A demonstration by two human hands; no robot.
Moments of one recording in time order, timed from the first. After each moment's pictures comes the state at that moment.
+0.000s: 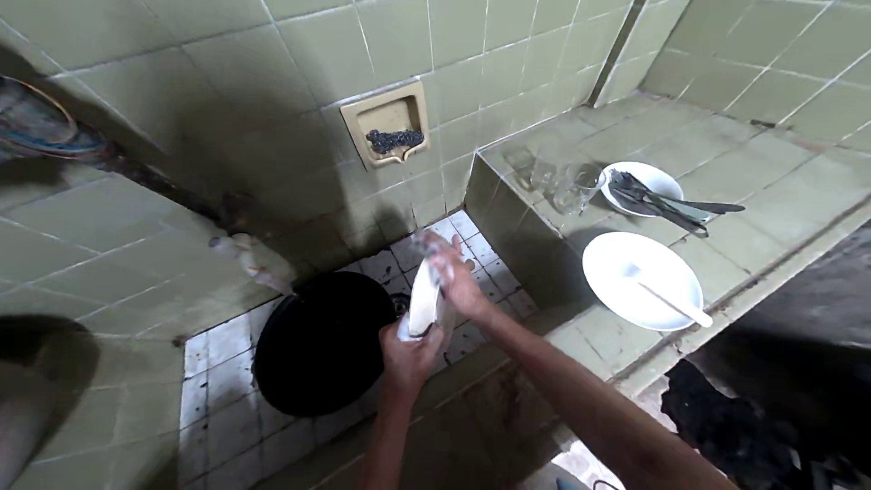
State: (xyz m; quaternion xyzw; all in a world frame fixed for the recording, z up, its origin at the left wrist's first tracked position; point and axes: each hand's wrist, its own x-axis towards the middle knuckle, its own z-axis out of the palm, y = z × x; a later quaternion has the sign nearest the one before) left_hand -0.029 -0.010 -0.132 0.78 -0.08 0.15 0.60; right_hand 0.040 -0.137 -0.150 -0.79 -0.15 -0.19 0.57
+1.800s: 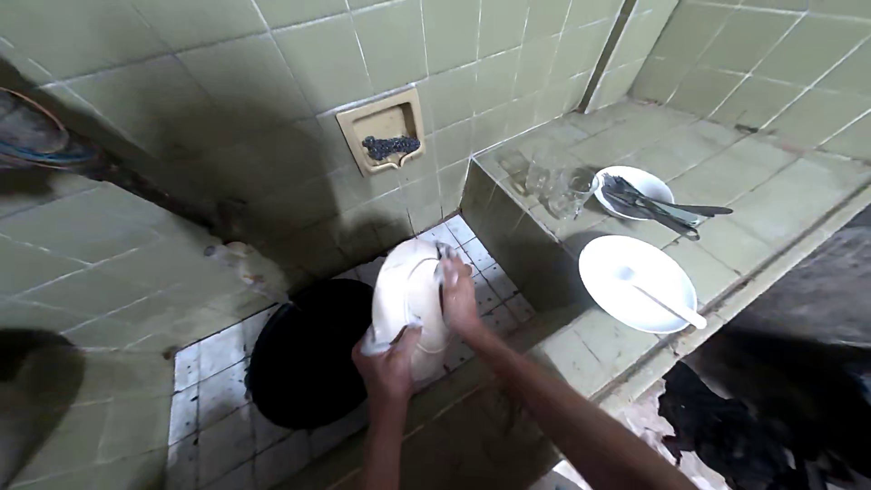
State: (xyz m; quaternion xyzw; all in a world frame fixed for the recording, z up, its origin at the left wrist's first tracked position) left_hand -0.030 -0.002 -0.112 0.73 0.07 0.16 0.66; right_hand 0.026 -0.119 -0.150 -0.79 0.10 -0.14 0.59
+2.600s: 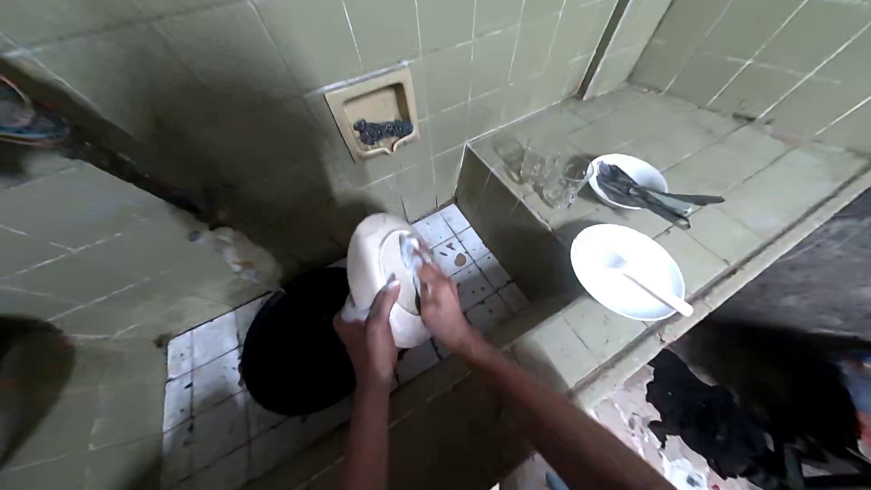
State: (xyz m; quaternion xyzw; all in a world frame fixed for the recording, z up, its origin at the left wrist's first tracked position) left_hand -0.010 -0.006 -0.097 0.69 0.08 0.14 0.70; right_hand 0.001 -0.106 -0.143 -0.77 -0.07 -0.19 0.60
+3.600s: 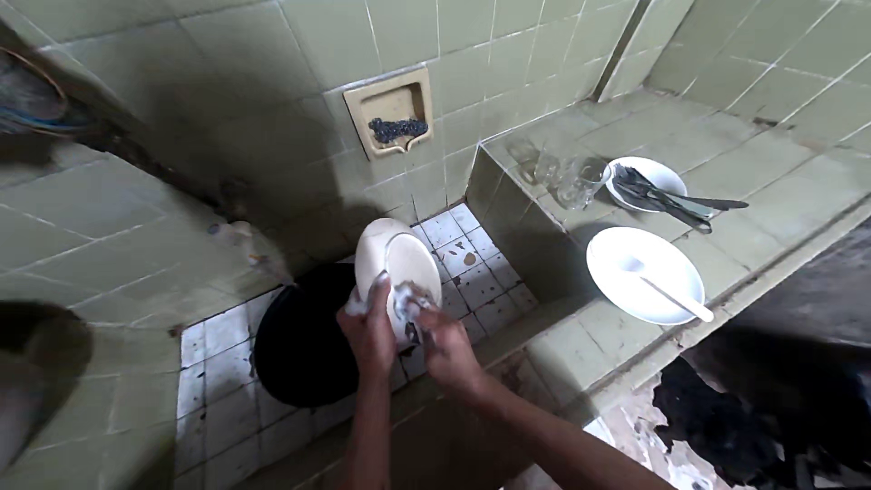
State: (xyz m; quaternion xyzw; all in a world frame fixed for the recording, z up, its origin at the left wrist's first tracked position) left_hand -0.004 0.016 -0.107 0.70 0.08 0.15 0.70; right_hand -0.055 -0.080 -0.118 -0.77 -0.07 -0.14 0.61
